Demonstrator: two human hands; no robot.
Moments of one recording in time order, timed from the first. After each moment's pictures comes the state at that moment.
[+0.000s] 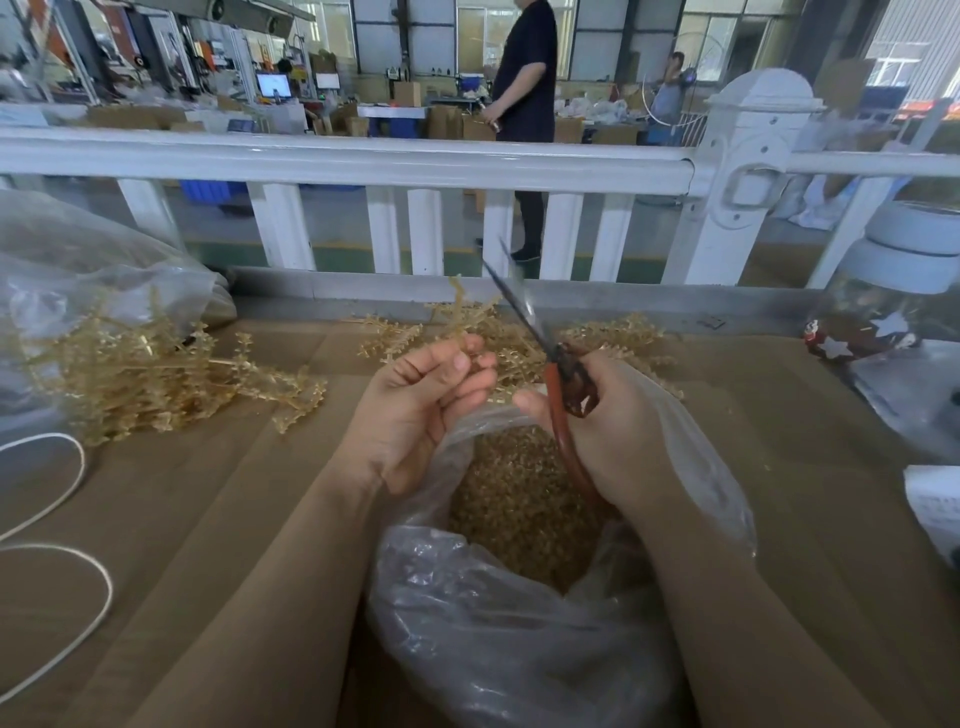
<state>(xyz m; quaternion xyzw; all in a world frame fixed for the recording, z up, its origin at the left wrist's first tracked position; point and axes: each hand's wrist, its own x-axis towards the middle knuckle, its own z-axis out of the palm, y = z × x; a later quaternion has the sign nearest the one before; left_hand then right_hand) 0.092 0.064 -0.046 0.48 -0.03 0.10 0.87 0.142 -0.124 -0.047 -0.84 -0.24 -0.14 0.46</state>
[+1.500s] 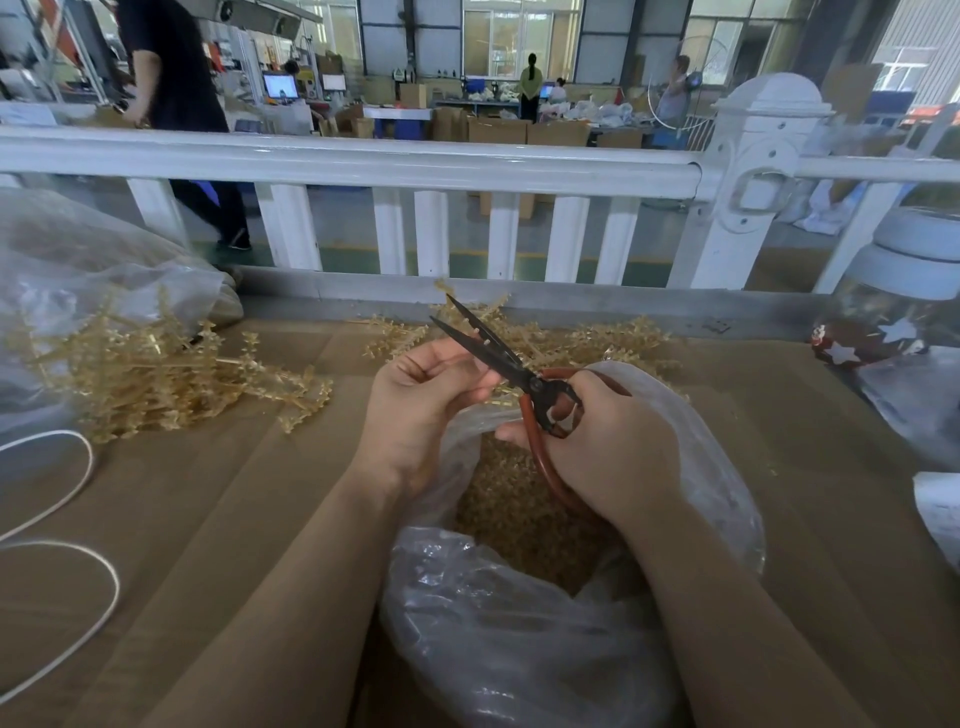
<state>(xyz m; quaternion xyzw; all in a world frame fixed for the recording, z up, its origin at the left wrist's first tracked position) 0.091 0.054 -0.043 0.52 -0.03 0.21 0.83 0.142 -0.114 -0.059 -0.88 -0.27 -0.26 0.28</state>
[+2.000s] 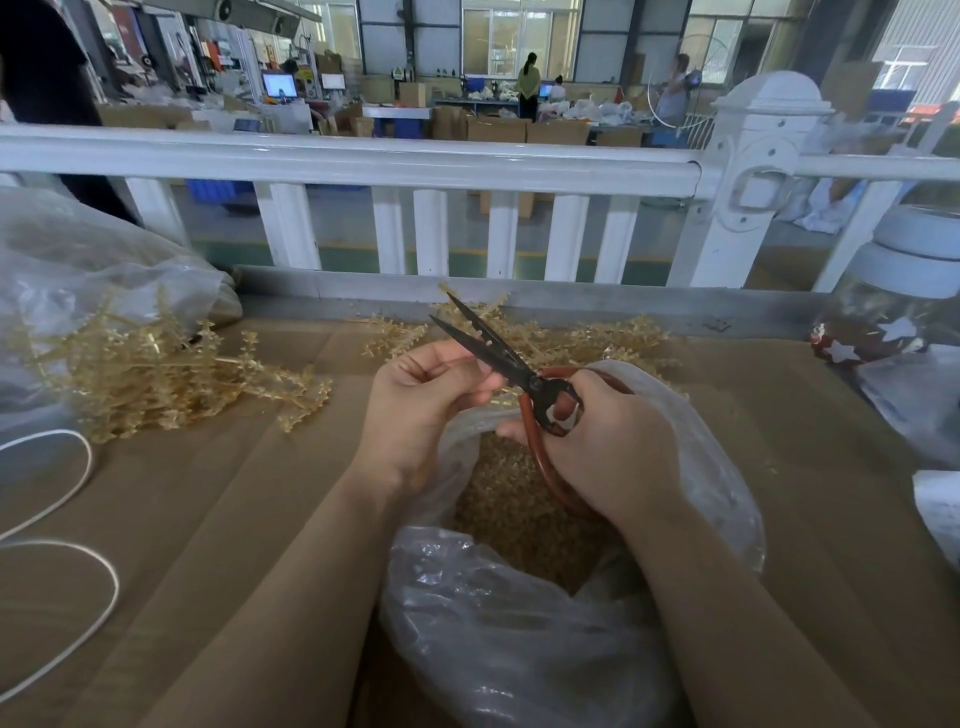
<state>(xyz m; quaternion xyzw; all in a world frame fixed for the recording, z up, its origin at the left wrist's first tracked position) 0.092 0.055 -0.045 0.56 -0.01 0.21 0.80 0.141 -0.115 -0.057 -0.88 -0.28 -0.25 0.29</state>
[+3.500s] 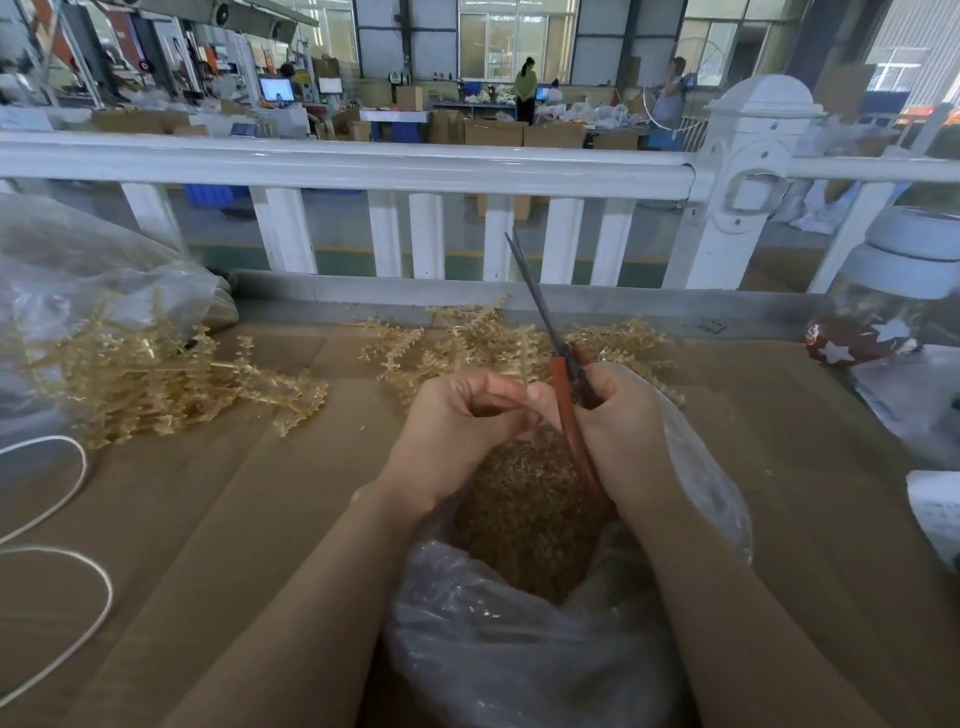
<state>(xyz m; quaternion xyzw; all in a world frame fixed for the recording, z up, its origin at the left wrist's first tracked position) 0.096 0.034 -0.057 0.69 -0.03 0.16 0.70 0.142 -0.117 -0.045 -0.78 -0.20 -0.07 0.59</state>
